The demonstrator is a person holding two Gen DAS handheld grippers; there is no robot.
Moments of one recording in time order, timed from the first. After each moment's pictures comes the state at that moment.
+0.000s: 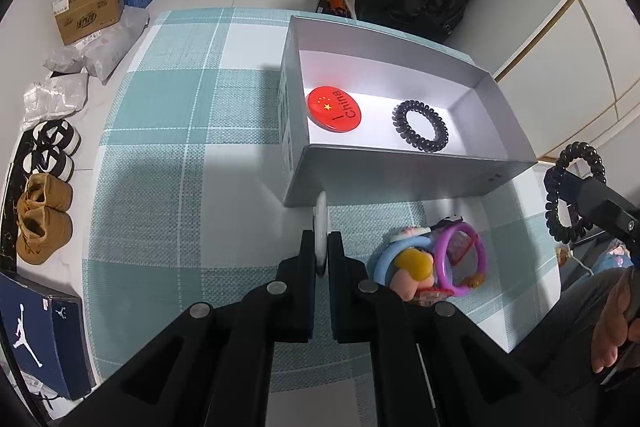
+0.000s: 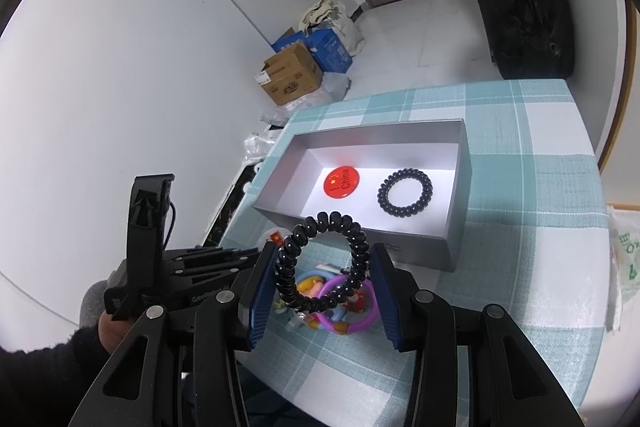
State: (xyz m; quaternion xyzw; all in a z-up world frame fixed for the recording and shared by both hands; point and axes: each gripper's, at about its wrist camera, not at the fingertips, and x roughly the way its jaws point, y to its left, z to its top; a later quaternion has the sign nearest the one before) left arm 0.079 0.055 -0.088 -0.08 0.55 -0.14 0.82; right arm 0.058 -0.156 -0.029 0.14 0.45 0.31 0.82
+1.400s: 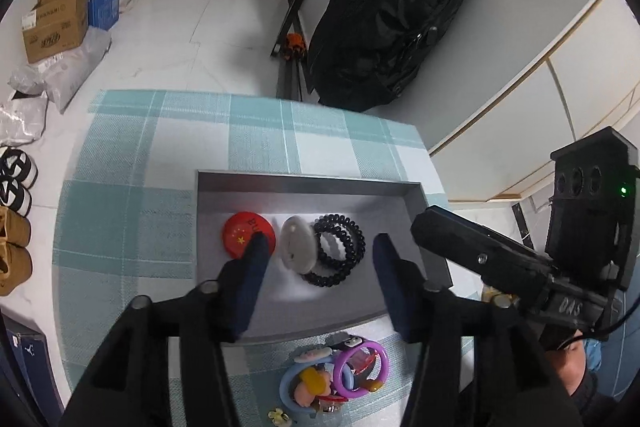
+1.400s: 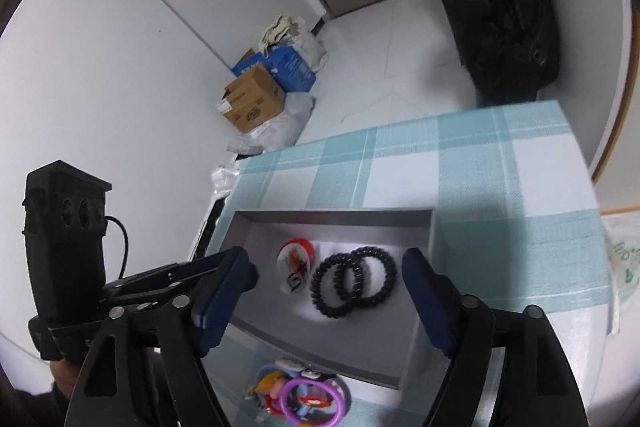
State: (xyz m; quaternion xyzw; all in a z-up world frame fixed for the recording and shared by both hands) left arm 0.127 0.030 -0.034 -0.14 0.49 -0.20 0.83; right arm 0.133 -0.157 -0.037 0.18 0.45 0.25 0.84
